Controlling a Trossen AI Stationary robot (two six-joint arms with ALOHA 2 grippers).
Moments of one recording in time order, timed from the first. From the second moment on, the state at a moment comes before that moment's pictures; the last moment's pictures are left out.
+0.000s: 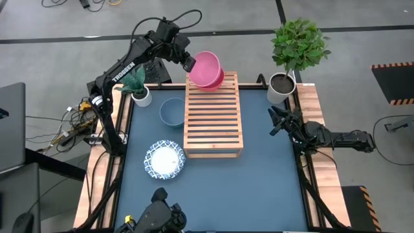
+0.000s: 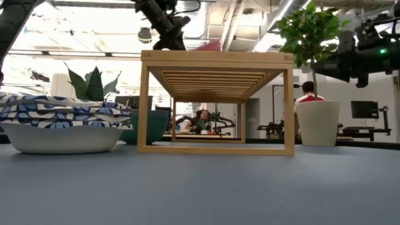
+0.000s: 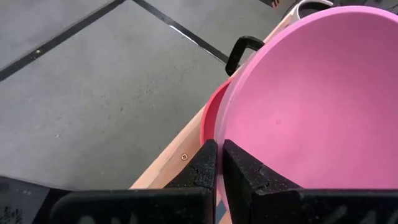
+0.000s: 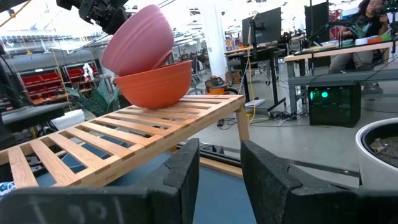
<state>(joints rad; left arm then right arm) 0.78 1.83 2.04 -0.87 0.17 -0.03 -0.02 0.01 0.01 0.14 0.81 0.12</state>
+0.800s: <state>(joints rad) 0.78 1.83 2.04 -0.73 0.23 0.02 -0.02 0.01 0.01 0.13 0.81 0.12</state>
